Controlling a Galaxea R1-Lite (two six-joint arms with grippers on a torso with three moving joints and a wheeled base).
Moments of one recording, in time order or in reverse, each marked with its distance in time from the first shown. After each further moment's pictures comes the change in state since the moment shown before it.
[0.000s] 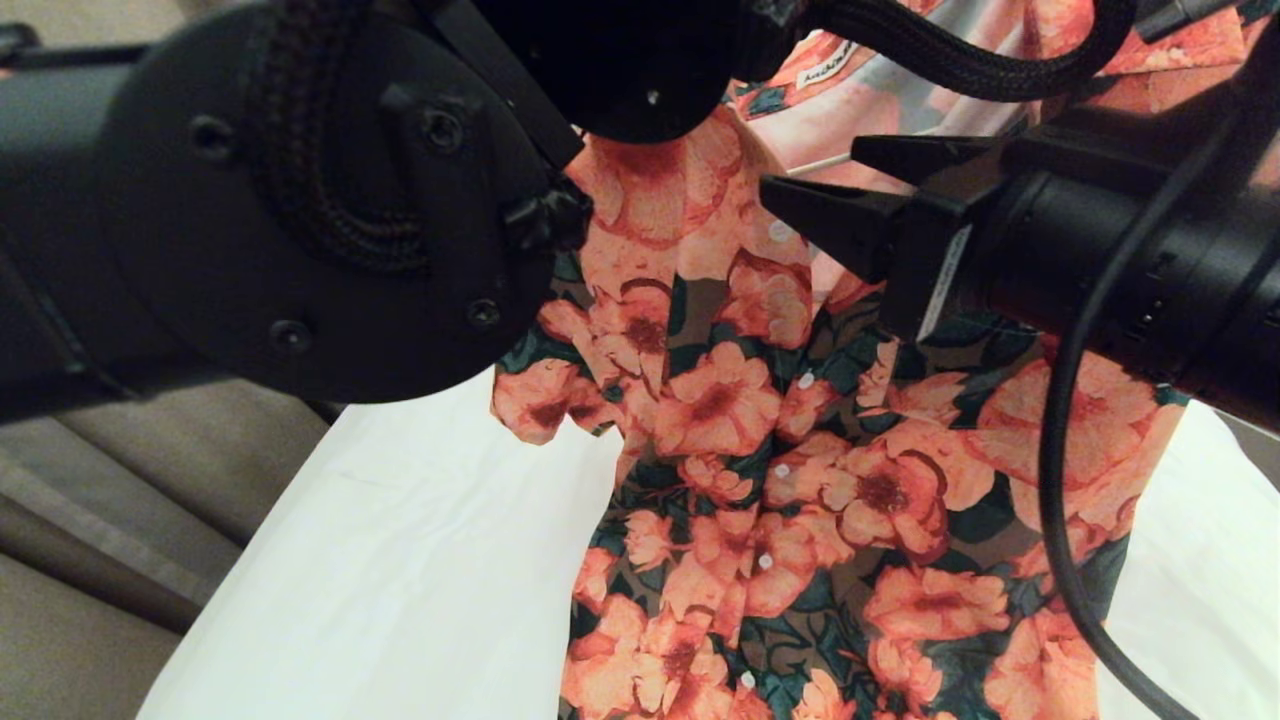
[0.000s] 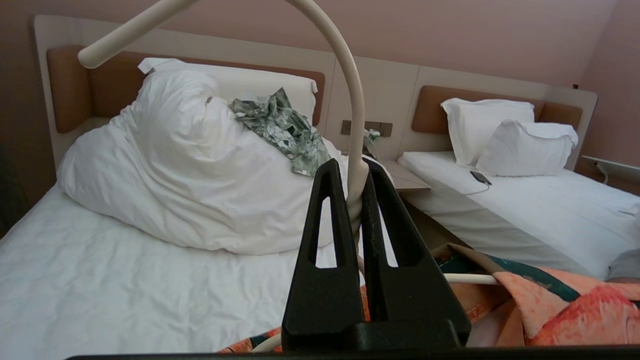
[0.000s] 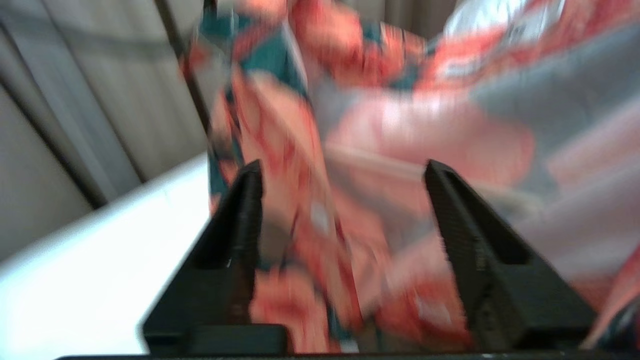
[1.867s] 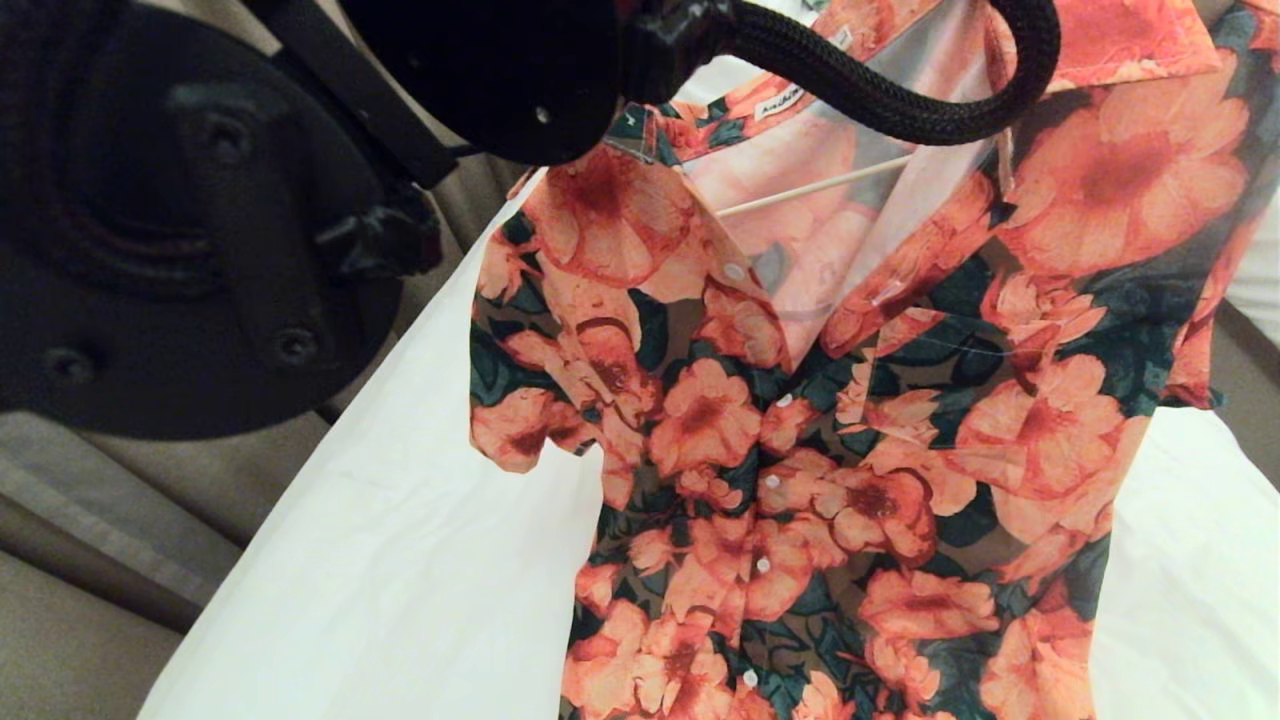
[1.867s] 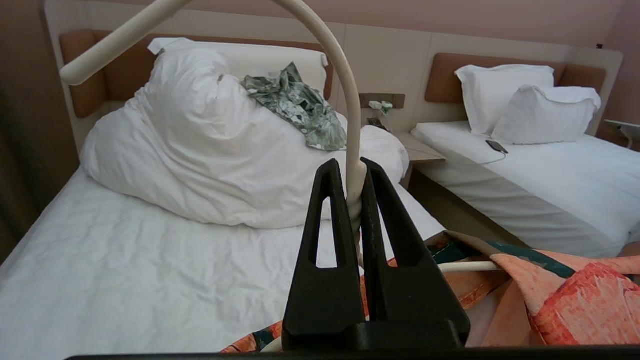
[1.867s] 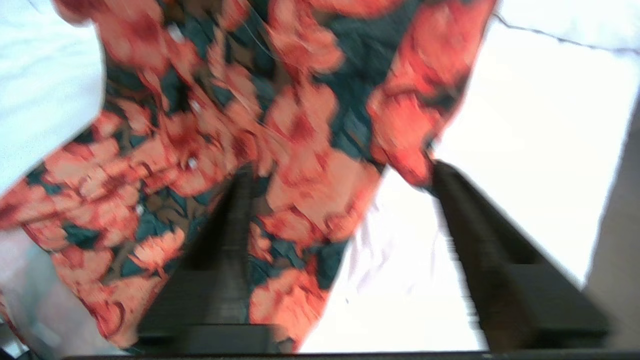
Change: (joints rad) left arm -0.003 -0.100 0.141 0.029 0.038 0.019; right arm -0.277 -0.665 0.110 0.875 -0.007 -0.065
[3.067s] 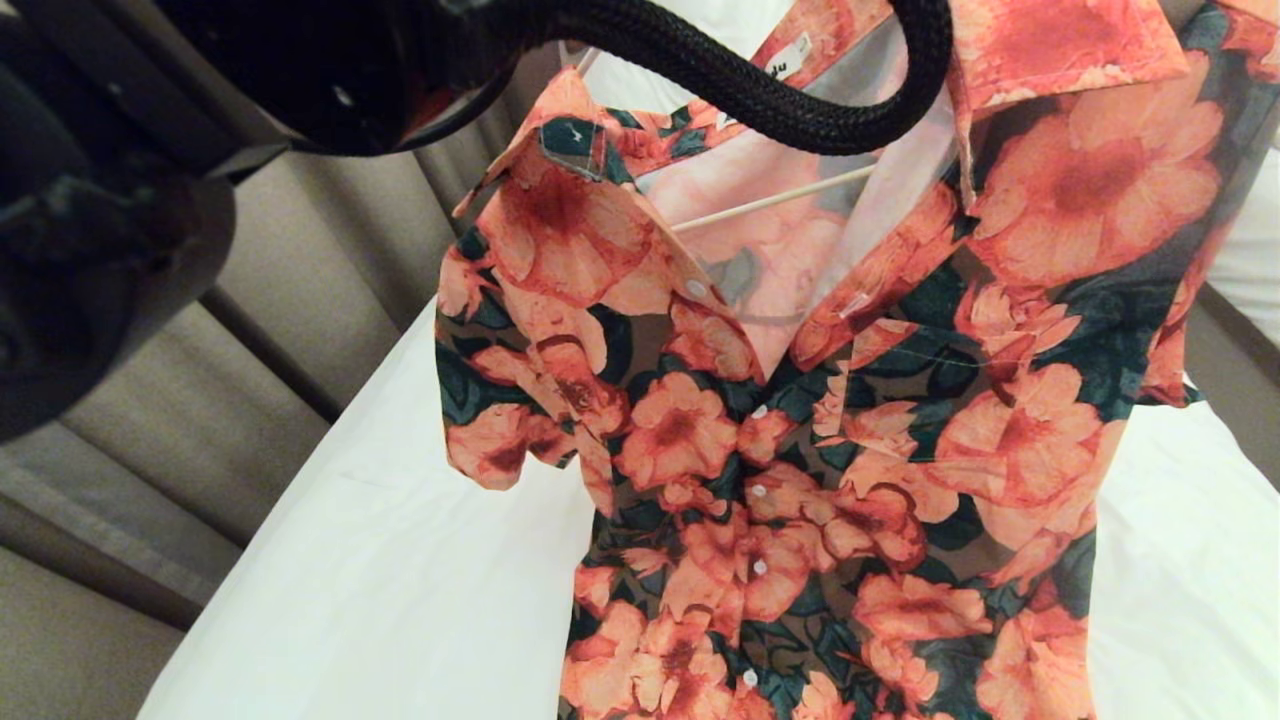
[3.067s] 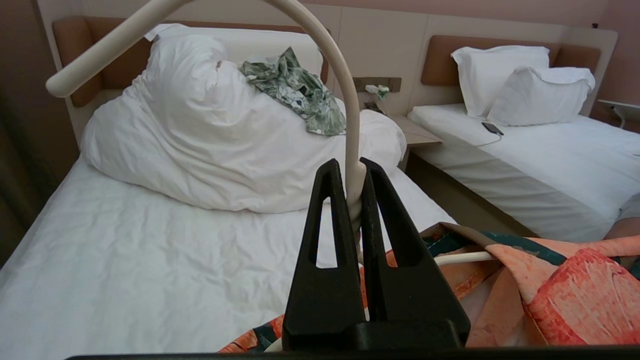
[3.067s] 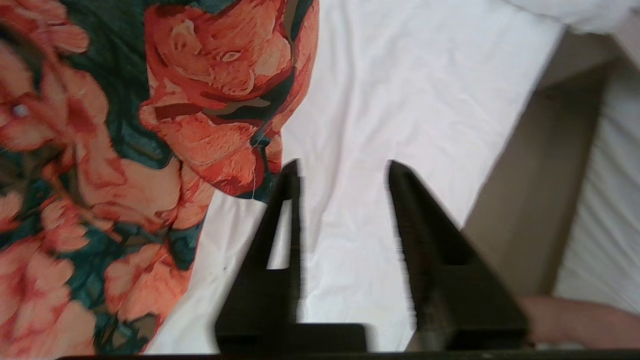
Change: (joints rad) left arm 0.004 -0.103 0.101 0.066 -0.006 -0.022; right arm -0.631 0.390 -0.495 0.303 0.425 -0.346
